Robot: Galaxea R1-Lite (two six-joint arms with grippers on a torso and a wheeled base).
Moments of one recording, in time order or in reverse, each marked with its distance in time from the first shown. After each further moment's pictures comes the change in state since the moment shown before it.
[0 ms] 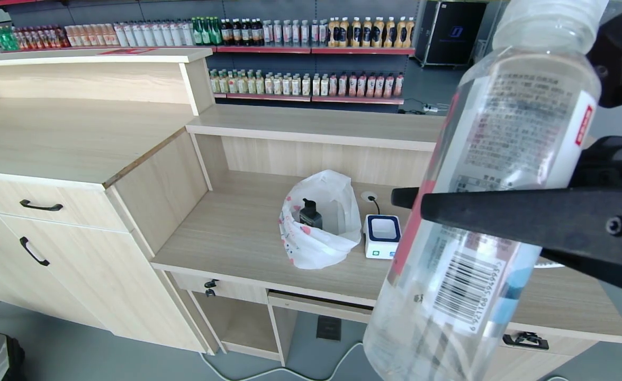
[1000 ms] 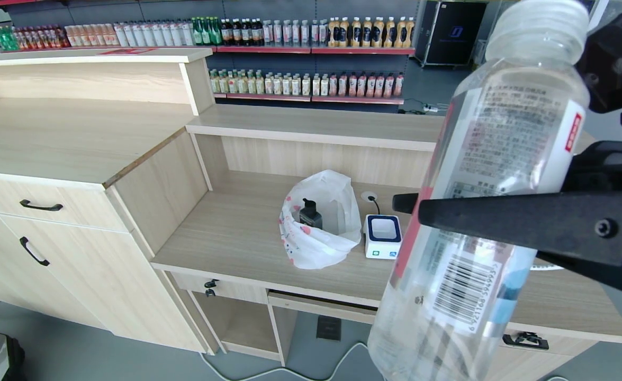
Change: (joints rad) left arm 0.000 0.000 0.000 0.000 0.000 0.000; right arm -0.014 -0.001 -0.008 0.041 0.005 -0.002
